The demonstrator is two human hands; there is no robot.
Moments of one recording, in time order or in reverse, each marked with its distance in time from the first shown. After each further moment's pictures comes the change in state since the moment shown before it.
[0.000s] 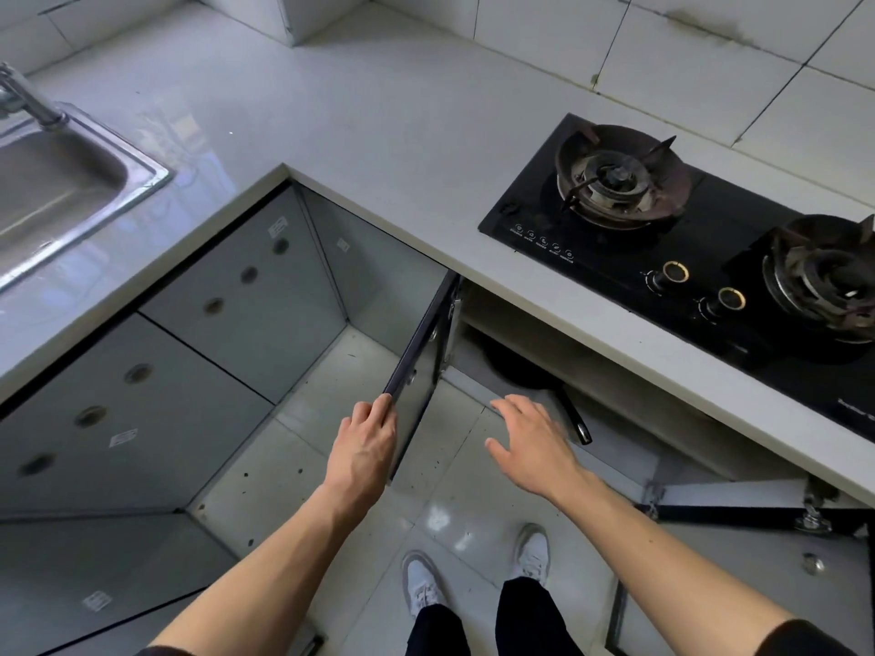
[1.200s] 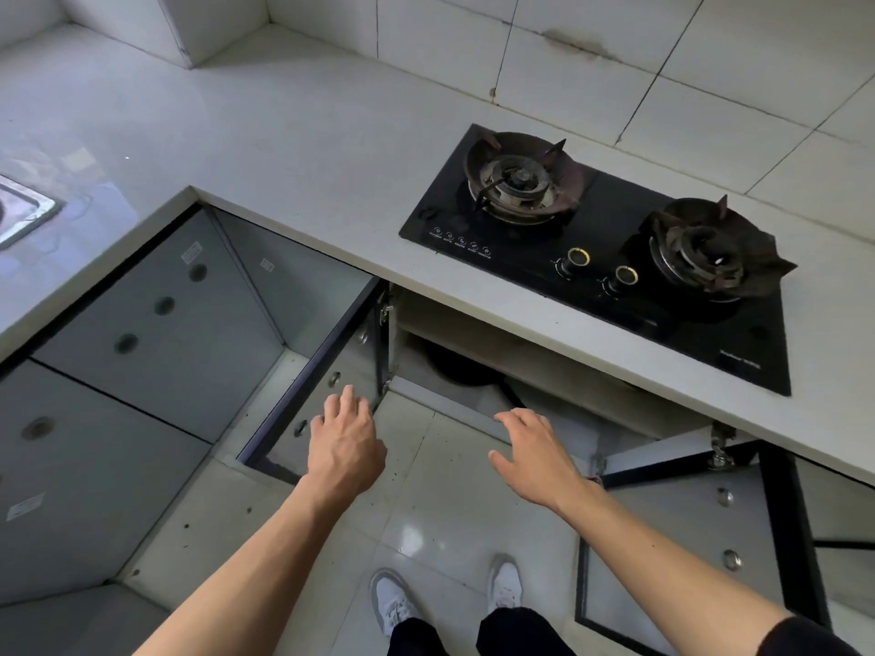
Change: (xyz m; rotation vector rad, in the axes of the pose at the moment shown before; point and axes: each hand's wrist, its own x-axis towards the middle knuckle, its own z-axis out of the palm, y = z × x) left_hand 0.027 0.046 -0.014 -0.094 -0.011 -0.047; right_hand -0.061 0.052 -0.009 0.057 0.067 0.183
